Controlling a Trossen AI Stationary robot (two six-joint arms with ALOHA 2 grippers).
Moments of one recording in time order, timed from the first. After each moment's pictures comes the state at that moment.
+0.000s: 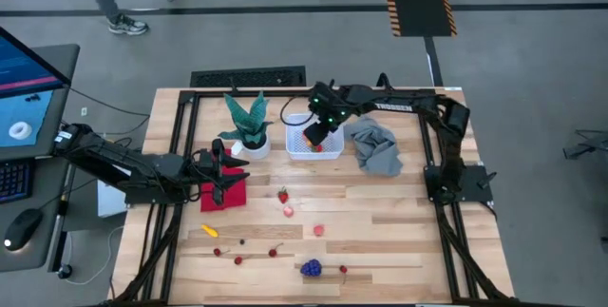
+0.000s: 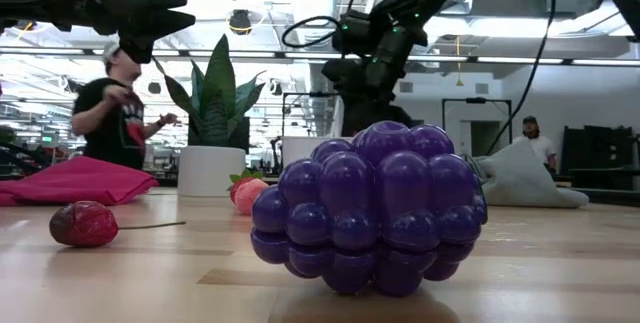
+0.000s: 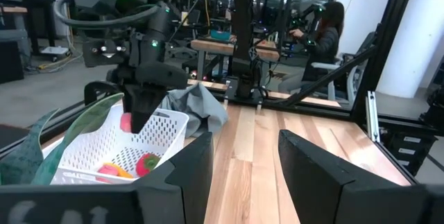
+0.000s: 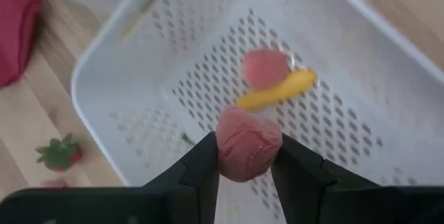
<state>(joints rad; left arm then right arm) -0.27 0.58 0.16 0.46 -0.40 -0.14 -0.40 1.93 1.48 -0.71 -0.22 0.35</state>
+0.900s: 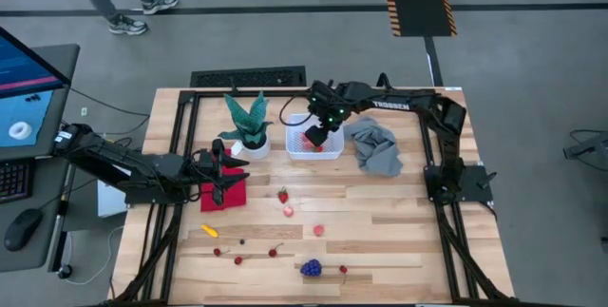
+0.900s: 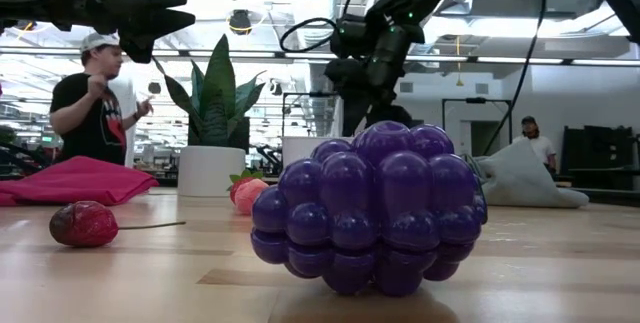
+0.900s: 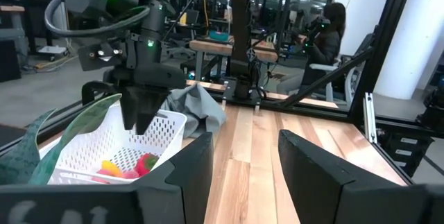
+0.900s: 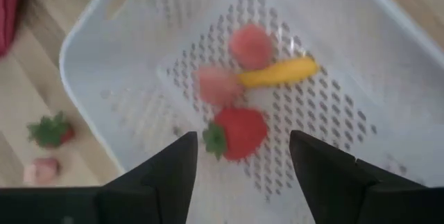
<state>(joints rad) -0.28 0.58 0.16 0.46 -0.40 -0.14 -0.41 1.96 1.54 -0.82 -0.24 0.29</state>
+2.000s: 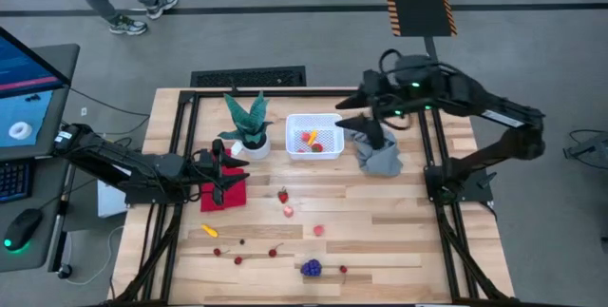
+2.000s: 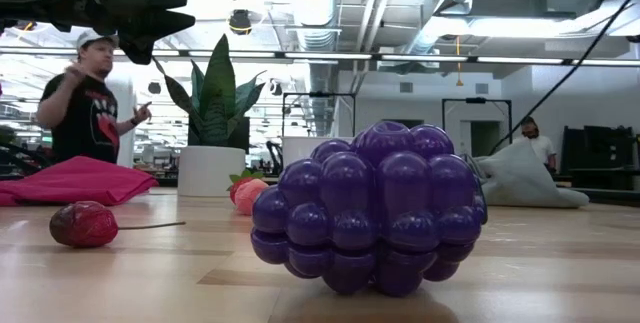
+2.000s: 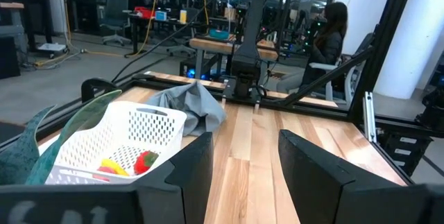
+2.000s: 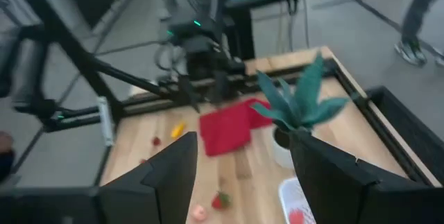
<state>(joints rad) -0.28 0.58 0.16 0.45 -0.40 -0.15 -0.17 1.31 1.64 -0.72 -0.20 0.08</state>
